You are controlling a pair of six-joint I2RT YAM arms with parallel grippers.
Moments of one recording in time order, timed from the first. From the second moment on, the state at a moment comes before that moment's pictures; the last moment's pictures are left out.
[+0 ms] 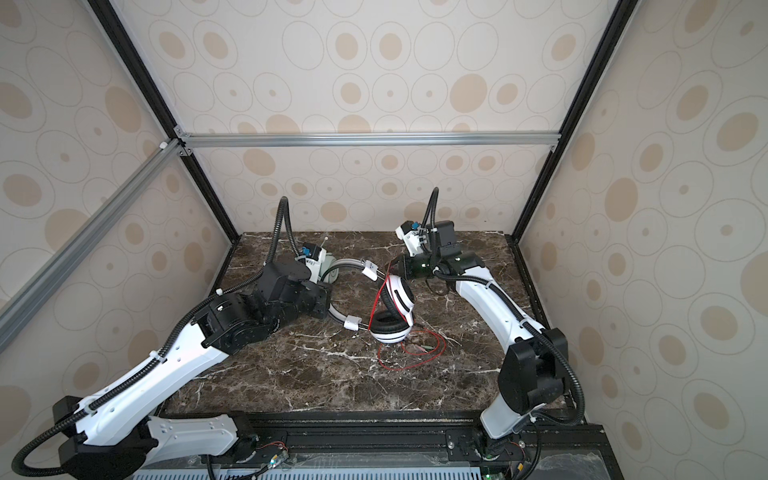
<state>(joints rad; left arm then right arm) -0.86 1.20 1.40 -0.82 -0.33 -0.39 0.34 1.60 1.39 -0.44 -0.70 0.26</state>
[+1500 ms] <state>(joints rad) -0.55 1.24 1.68 -0.86 -0.34 -0.54 0.60 1.68 0.99 -0.07 -0.68 0.38</state>
